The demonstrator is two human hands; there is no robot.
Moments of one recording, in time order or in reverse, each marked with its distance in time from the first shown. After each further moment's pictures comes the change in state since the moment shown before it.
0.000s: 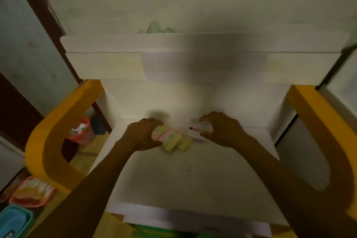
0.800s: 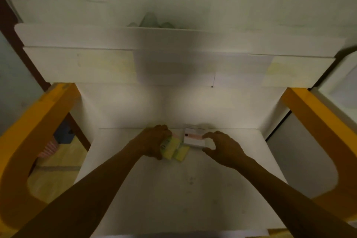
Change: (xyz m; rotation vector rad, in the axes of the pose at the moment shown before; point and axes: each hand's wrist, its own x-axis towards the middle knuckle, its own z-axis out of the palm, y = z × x) left_hand 0.089 -0.015 0.045 0.060 -0.169 0.407; right_hand 0.014 0.007 0.067 0.102 -0.002 0.278
